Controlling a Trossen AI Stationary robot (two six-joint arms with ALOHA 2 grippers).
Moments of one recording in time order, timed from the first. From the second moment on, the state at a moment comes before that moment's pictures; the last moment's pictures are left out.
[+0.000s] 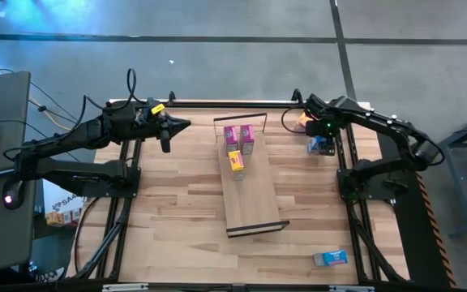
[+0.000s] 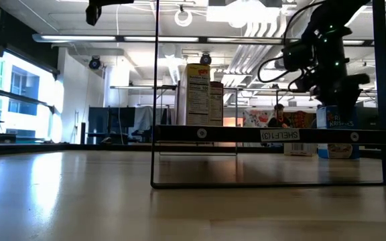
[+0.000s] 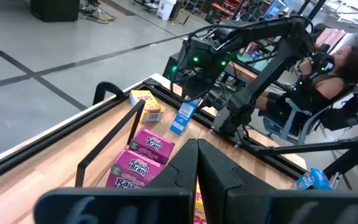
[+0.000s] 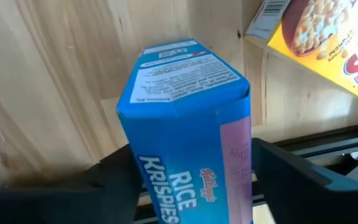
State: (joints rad) left arm 0.27 0.80 0.91 -0.32 -0.05 -0.39; right arm -0.78 1.32 0.92 -1.17 0.14 -0.62
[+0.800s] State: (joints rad) left arm 0.27 0.80 0.91 -0.32 -0.04 -0.36; right arm -0.67 1.20 1.23 -1.47 -0.37 -0.01
